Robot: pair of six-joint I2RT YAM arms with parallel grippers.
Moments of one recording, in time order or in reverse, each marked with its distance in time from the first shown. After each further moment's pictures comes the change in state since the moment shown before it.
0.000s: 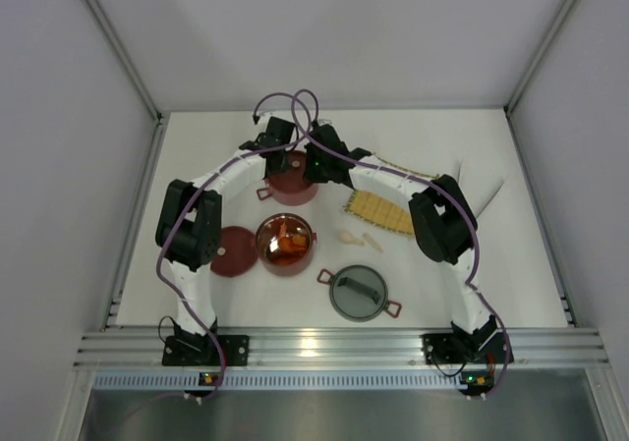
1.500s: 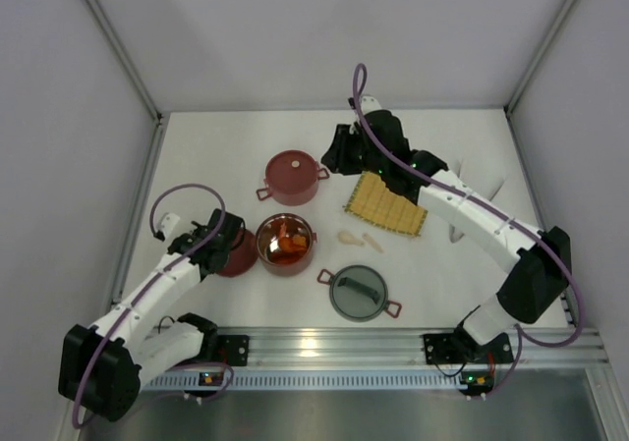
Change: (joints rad) left arm 0.005 -0.988 -0.875 -0.408 -0.316 -0.877; right arm -0.003 -0.604 -0.266 -0.039 -0.069 -0.069
